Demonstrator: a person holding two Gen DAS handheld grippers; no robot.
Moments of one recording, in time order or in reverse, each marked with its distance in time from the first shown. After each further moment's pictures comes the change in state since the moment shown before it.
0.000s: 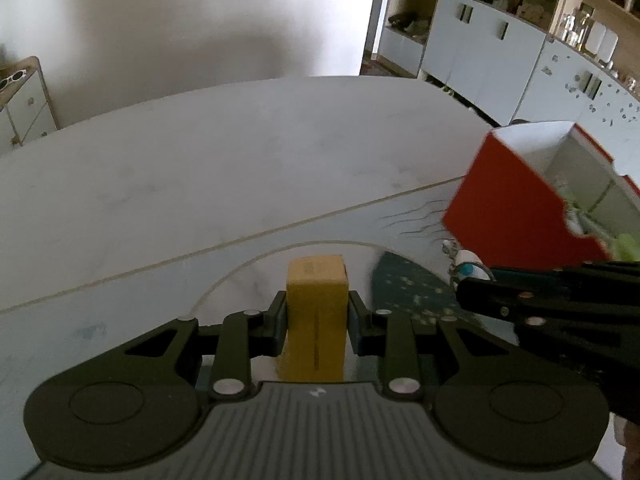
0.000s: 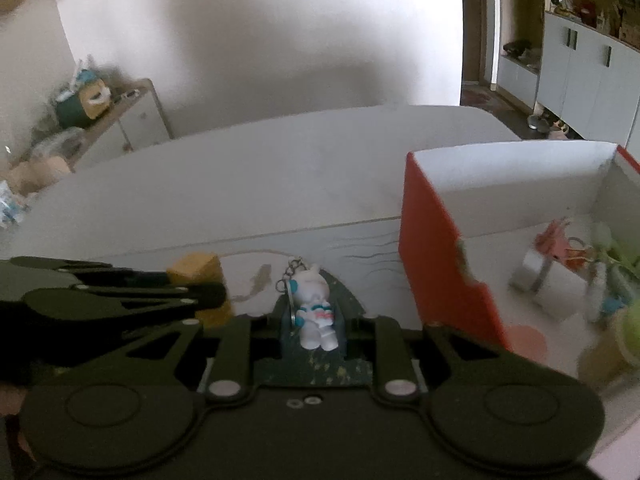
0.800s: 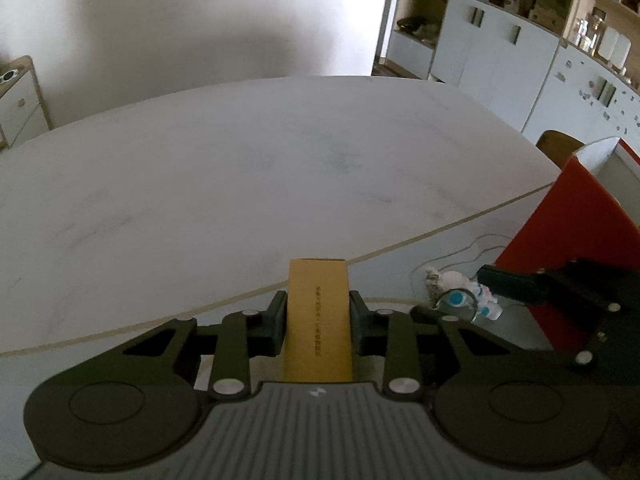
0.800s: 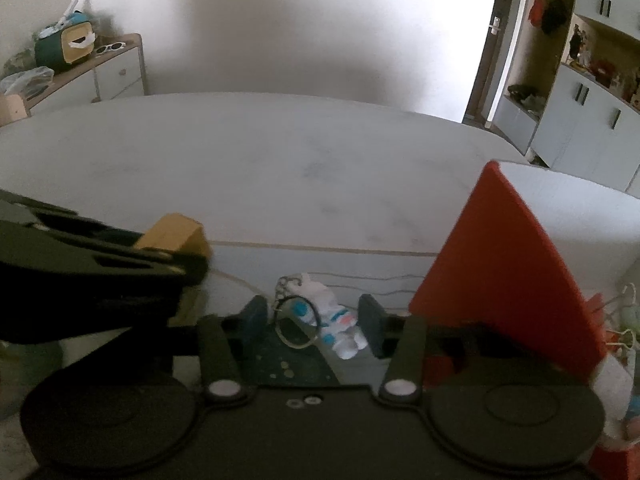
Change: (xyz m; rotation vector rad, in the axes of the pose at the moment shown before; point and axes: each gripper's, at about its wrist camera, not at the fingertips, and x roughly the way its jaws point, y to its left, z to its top) left arm 0.077 0.015 0.029 -0.016 -0.015 0.017; right arm 0.126 0.017 0.003 -0.199 -0.006 -0.165
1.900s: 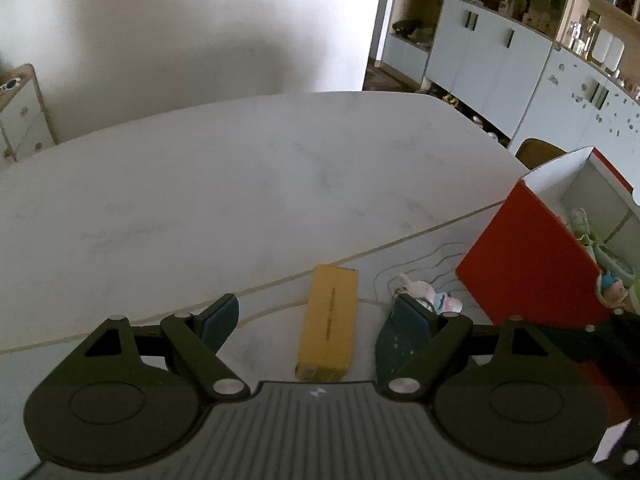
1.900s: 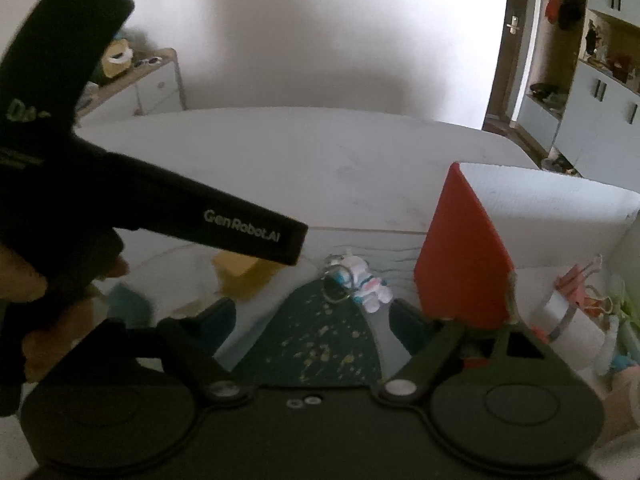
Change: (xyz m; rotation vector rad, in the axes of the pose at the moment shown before) left arm -0.025 -0.023 0.014 0.011 0.005 -0.009; right arm -0.060 -0.004 -0.009 0.005 -0.009 0.103
